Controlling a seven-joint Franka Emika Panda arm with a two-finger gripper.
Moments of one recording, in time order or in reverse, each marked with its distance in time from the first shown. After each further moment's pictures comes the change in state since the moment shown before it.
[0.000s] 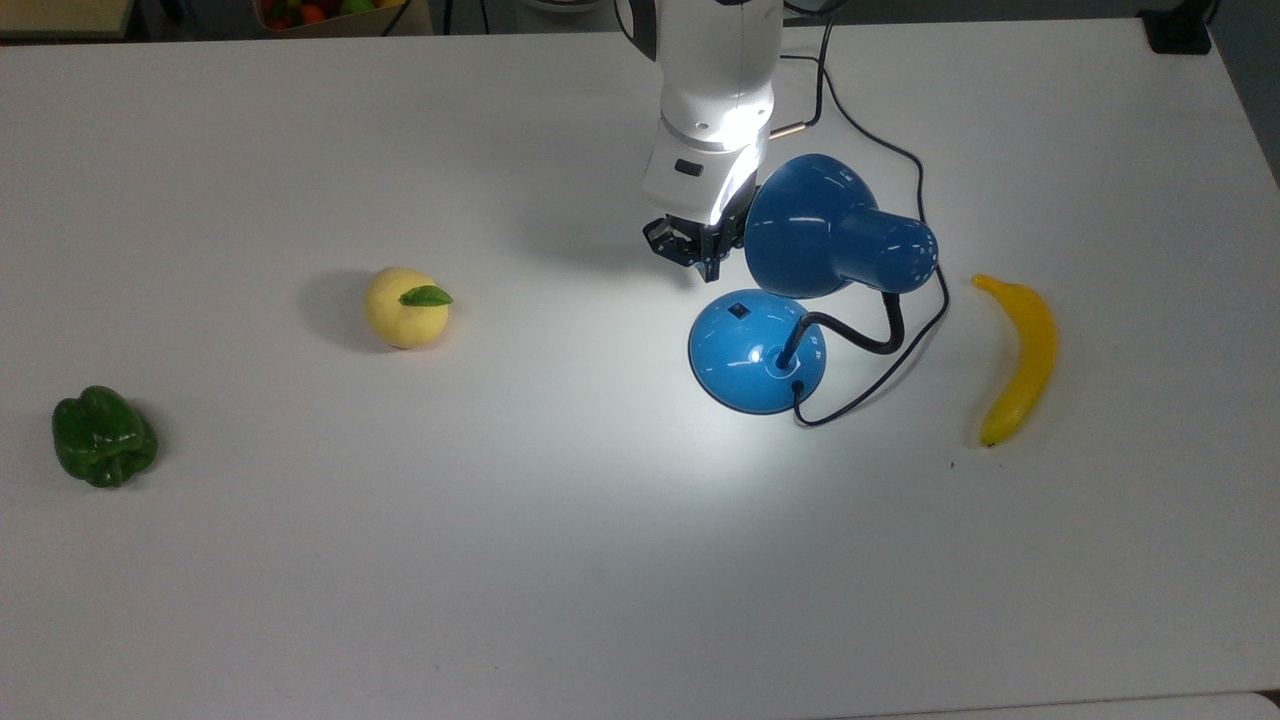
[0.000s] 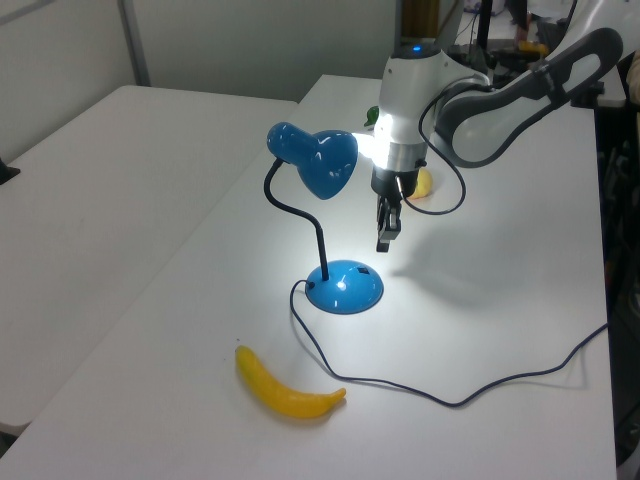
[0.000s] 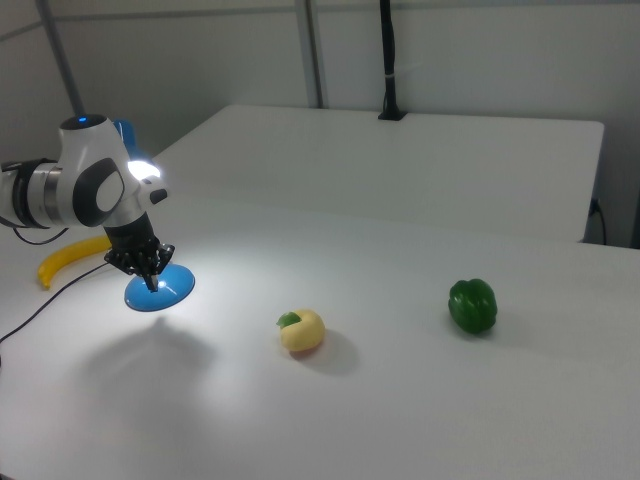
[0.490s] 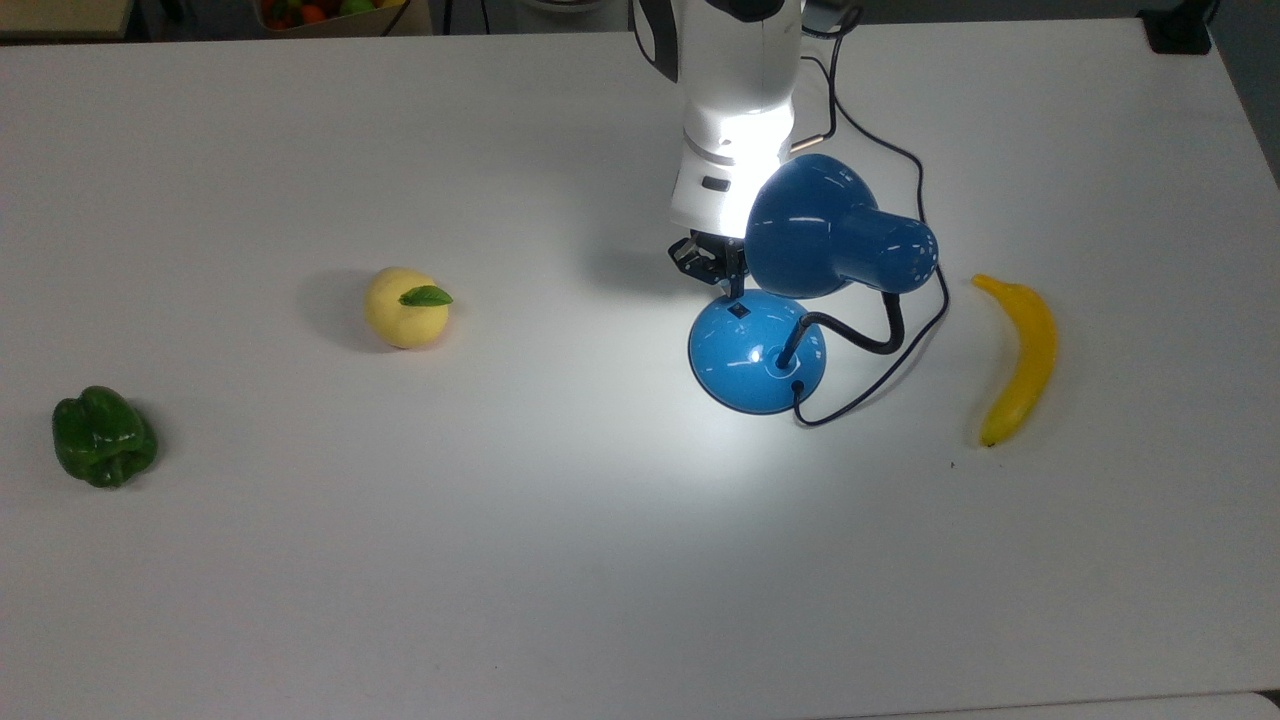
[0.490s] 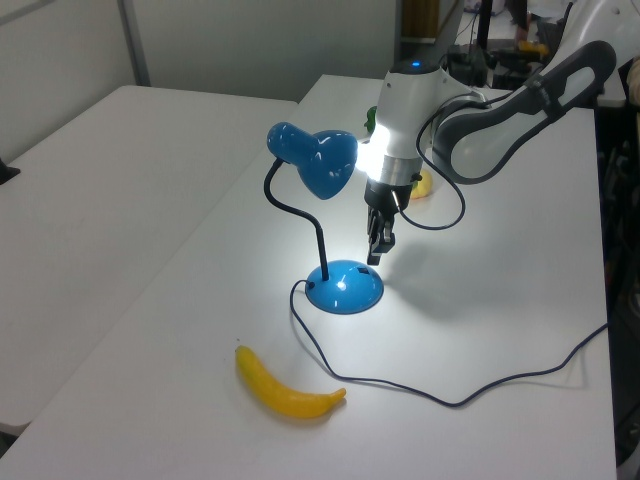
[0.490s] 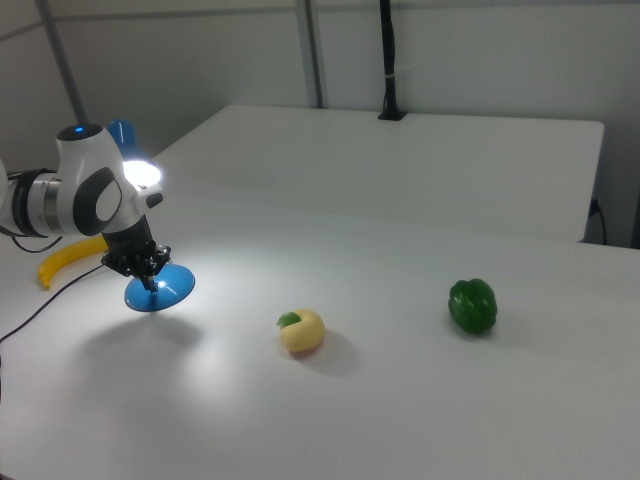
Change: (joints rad) arm 0.000 0.037 0.026 0.000 0.000 0.079 -0.032
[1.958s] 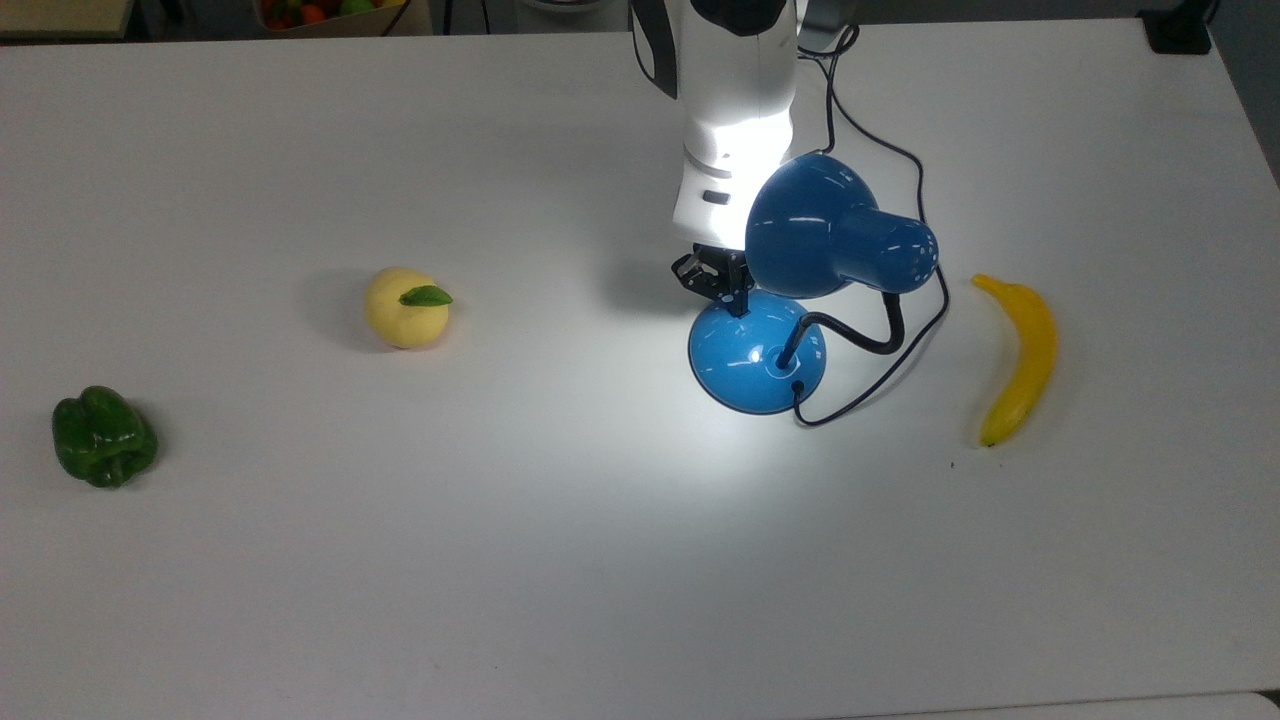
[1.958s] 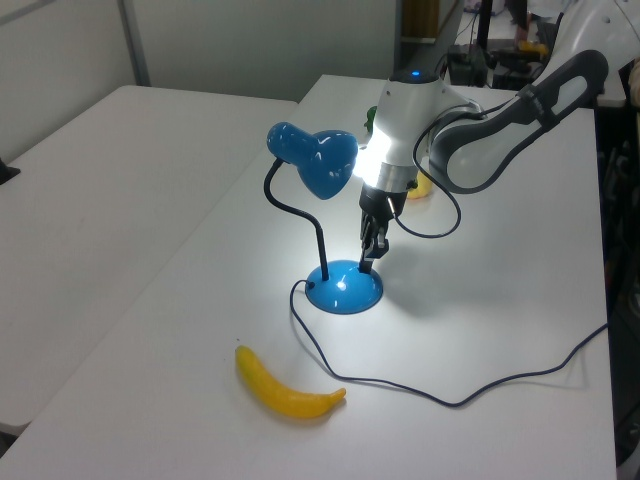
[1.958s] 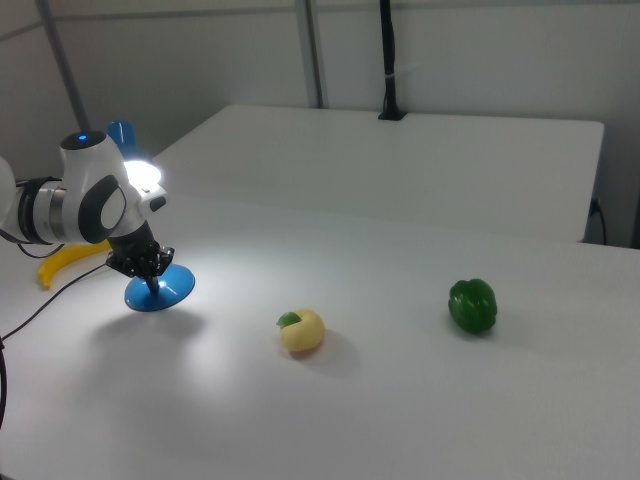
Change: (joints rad) arm 0.000 0.031 0.000 0.001 0.000 0.070 -0.012
